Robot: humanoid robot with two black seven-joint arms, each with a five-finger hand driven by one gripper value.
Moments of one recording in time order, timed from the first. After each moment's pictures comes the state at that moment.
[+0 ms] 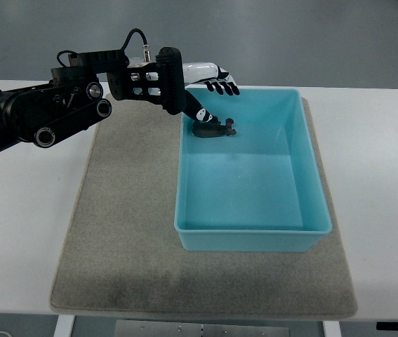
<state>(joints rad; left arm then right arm) -1.23 0.33 -0.23 -0.91 1.24 -0.15 -0.20 -0.01 0.00 0.00 0.12 -0.04 0.16 -0.02</state>
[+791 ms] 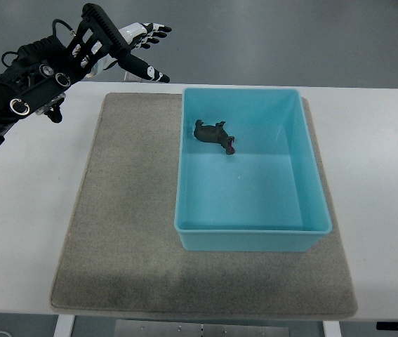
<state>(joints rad) -1.20 0.33 -0.23 -0.59 0.76 -0.10 -0.21 -0.01 0.00 0.00 0.12 -0.04 0.16 -0.02</state>
